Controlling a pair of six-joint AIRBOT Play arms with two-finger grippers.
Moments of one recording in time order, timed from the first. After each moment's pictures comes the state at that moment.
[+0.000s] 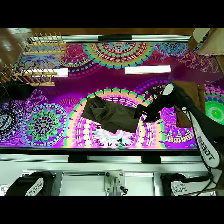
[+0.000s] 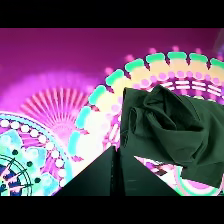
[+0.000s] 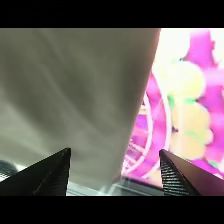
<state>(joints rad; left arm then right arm) 0.04 -0.81 1.19 1.20 -1.14 -1.41 0.11 -1.61 1.16 -1.04 1.27 1.61</state>
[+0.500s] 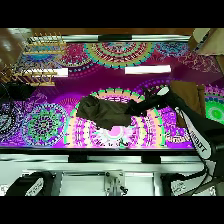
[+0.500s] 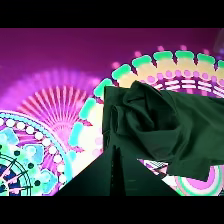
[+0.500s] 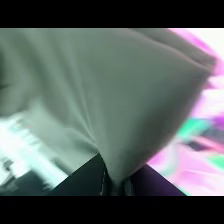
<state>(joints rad) 0.04 -0.81 1.19 1.20 -1.13 -1.41 0.14 -1.67 1.19 -0.63 1.18 1.38</state>
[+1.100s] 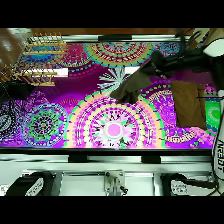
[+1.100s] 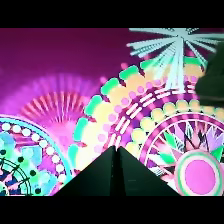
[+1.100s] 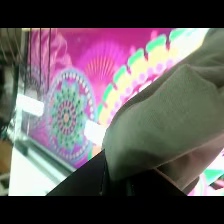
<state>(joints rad) 0.04 -0.81 1.19 1.20 -1.11 -1.41 -0.02 -1.47 1.69 -0.72 1.34 1.54</state>
